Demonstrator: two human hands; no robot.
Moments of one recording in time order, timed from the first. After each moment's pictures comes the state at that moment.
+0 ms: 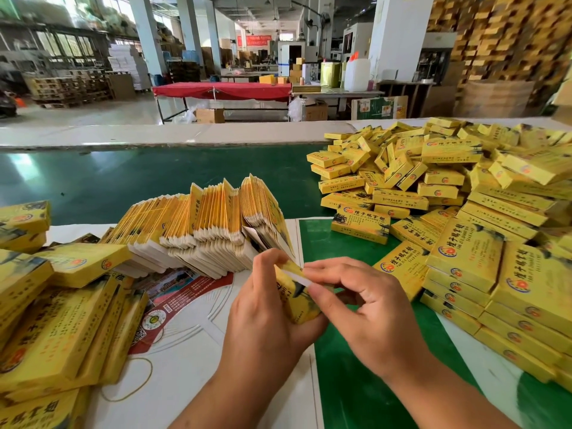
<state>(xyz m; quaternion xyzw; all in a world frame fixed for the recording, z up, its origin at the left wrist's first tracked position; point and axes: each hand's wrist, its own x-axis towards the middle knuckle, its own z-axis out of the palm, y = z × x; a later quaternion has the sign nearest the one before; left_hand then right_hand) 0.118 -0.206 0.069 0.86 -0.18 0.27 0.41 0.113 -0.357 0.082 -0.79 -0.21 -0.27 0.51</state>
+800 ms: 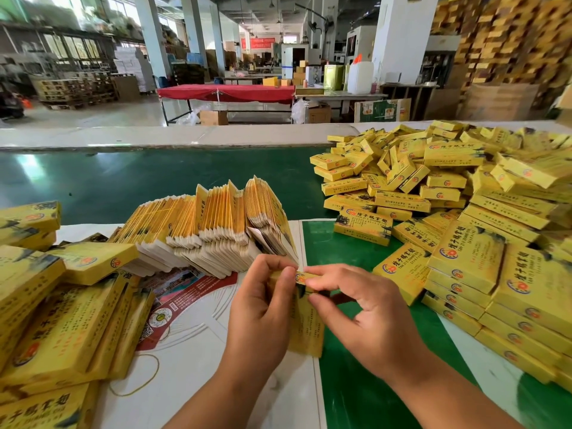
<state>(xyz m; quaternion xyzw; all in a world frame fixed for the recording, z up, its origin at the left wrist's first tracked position) 0.123 -0.206 0.075 0.69 -0.15 0.15 0.70 0.115 -0.360 0.079 -0.80 -0.27 -0.29 0.45</state>
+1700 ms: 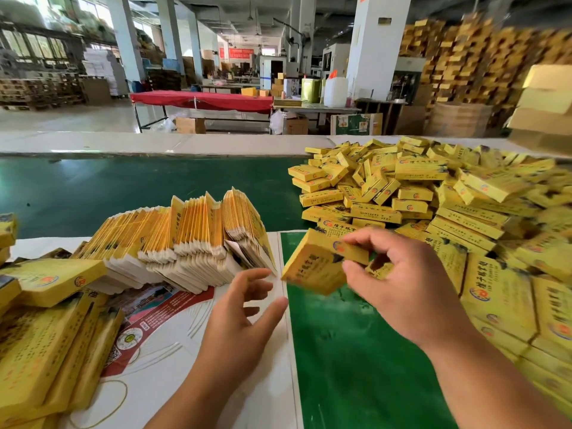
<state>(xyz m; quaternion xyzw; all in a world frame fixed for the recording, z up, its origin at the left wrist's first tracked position) 0.141 -0.193 0.061 0.79 -0.10 0.08 0.59 0.107 -0.401 0.142 -0.88 -0.12 -0.31 0.35</state>
